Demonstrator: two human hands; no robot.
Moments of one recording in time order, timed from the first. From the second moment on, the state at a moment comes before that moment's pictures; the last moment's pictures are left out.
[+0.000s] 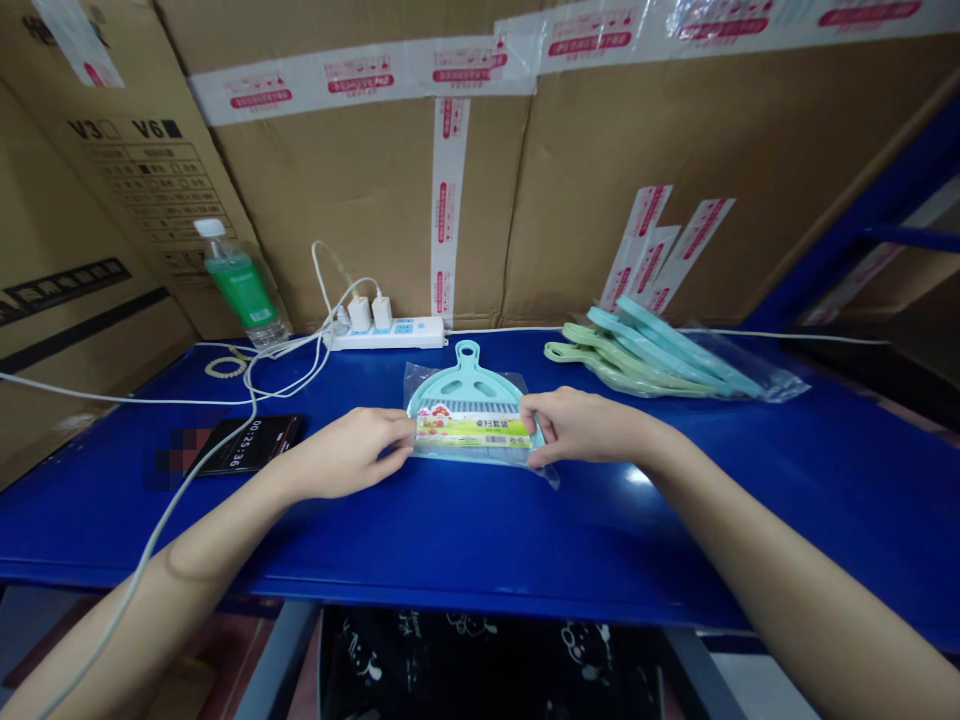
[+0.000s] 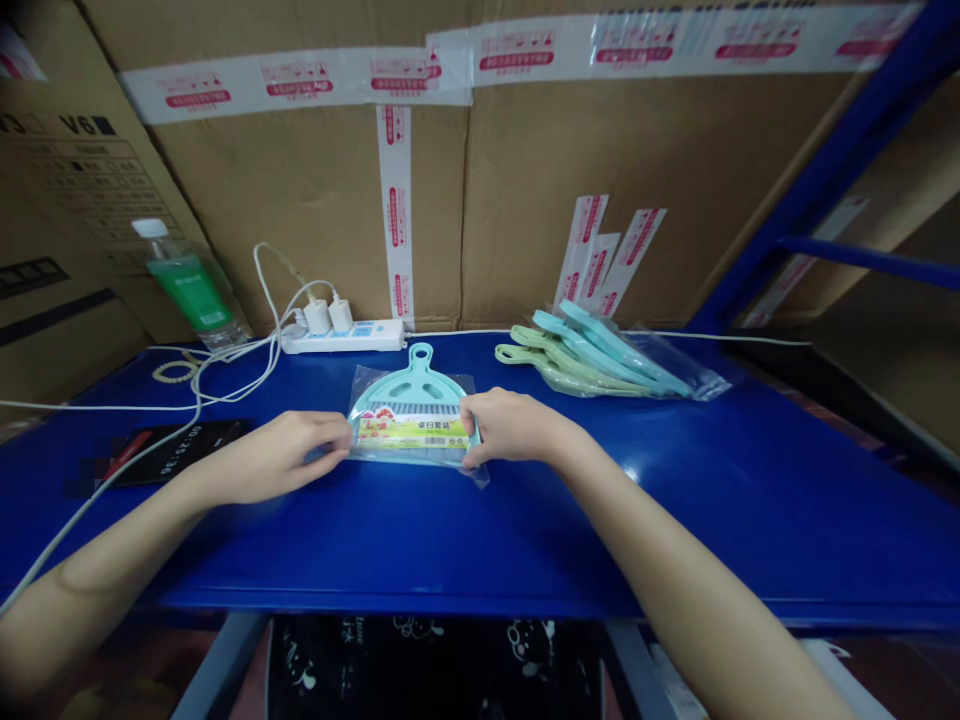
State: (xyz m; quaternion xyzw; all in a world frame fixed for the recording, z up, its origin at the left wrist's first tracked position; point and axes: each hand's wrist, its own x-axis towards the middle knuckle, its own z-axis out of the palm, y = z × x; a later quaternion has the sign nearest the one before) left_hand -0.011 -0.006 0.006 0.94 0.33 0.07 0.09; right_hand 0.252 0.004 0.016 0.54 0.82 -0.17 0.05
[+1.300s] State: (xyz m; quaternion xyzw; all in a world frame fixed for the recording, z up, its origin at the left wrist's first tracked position) left_hand -0.002 0.001 -0.014 0.91 0.39 0.11 0.08; right_hand 0.248 -0.006 0.016 0.50 0.85 -0.12 0.08
